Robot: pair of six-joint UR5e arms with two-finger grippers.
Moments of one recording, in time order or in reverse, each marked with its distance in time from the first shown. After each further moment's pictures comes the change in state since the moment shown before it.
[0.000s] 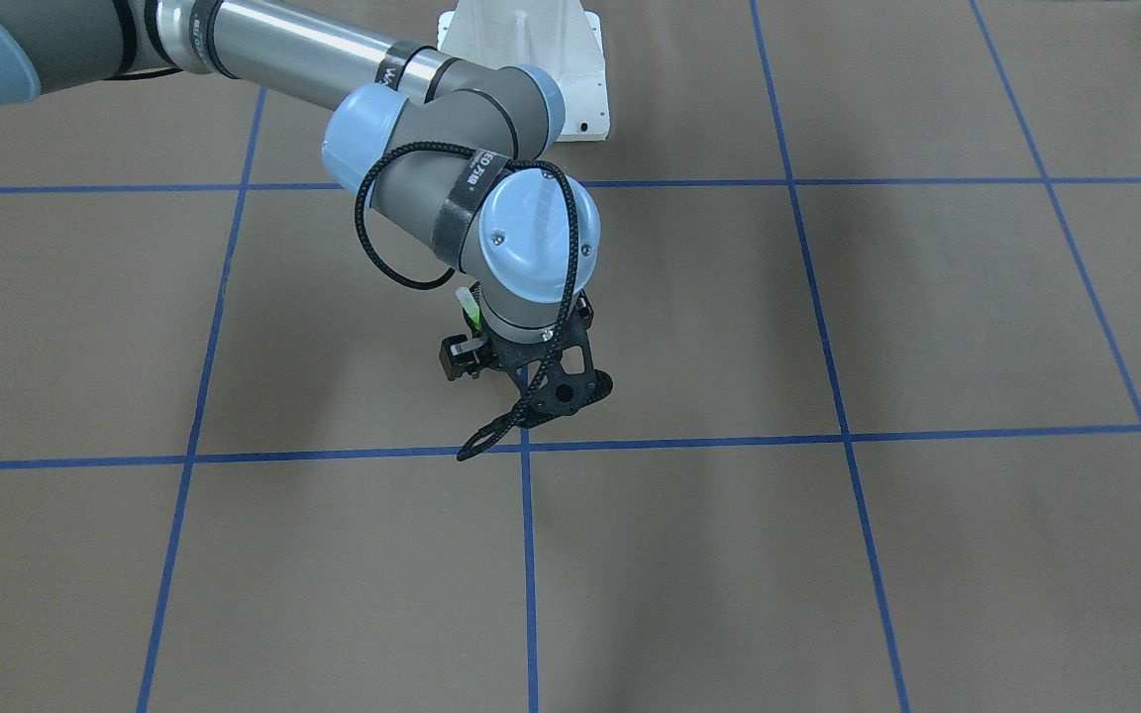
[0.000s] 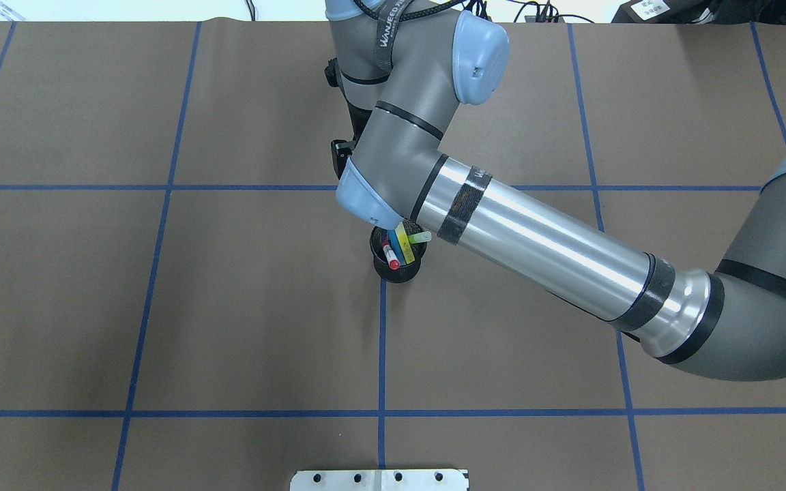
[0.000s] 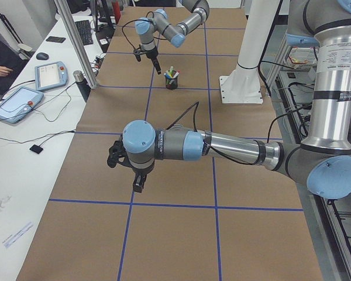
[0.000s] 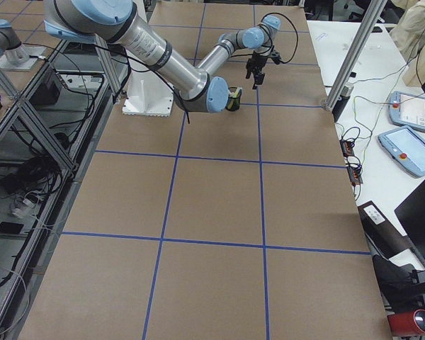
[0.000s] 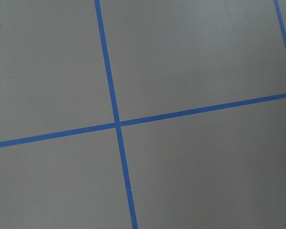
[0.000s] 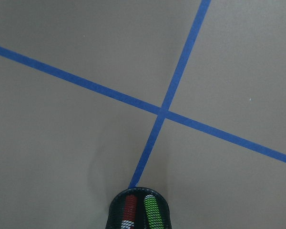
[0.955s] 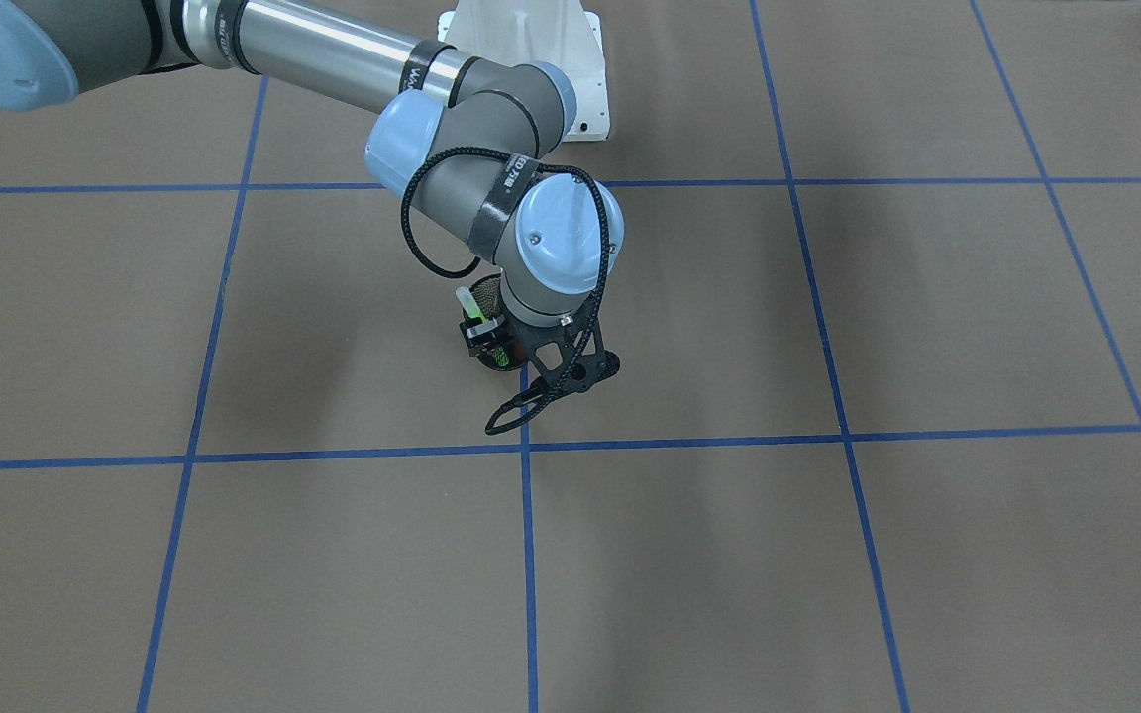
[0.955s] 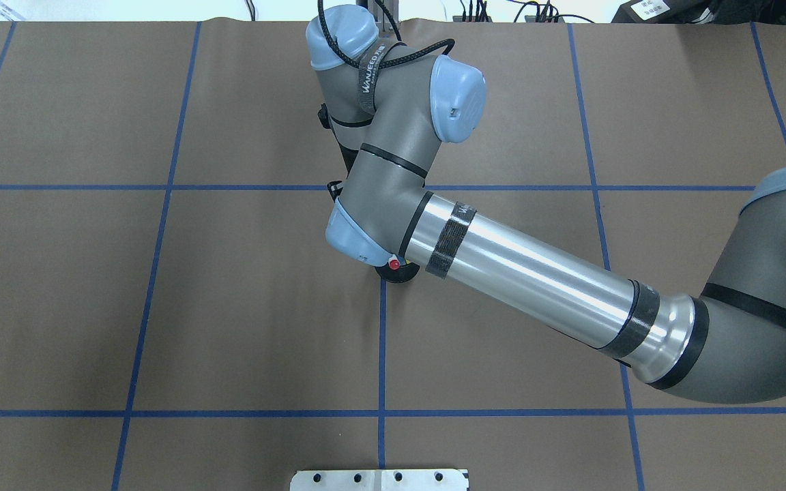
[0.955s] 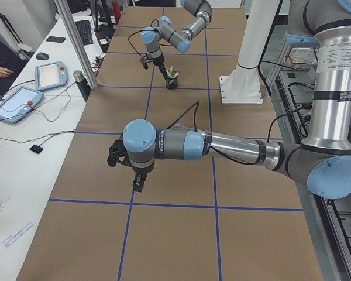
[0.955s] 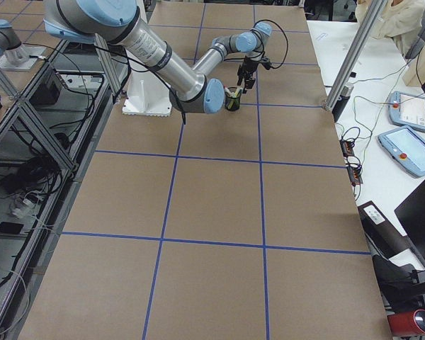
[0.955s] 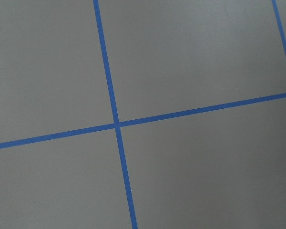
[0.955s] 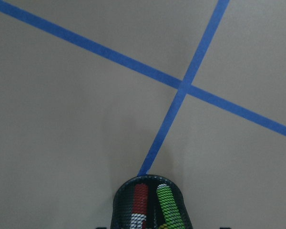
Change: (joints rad) left arm -0.001 0.001 -0.006 -0.002 -0.001 0.001; right arm -0.056 -0.011 -0.007 -0.036 0.007 0.007
